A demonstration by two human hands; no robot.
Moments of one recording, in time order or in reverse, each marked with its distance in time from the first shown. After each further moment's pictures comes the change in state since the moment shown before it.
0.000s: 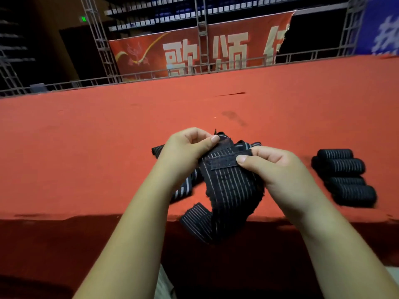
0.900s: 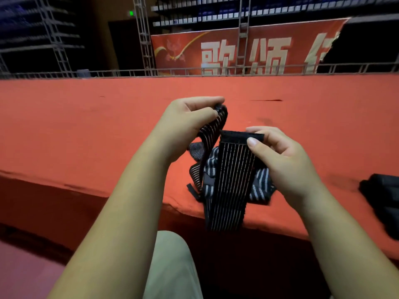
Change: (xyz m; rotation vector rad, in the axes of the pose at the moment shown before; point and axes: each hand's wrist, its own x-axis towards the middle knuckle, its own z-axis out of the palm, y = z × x) left_hand 0.001 0.022 -0.104 -0.116 0.132 0.119; right_hand 0.058 0.002 0.072 -0.197 -0.012 -0.225
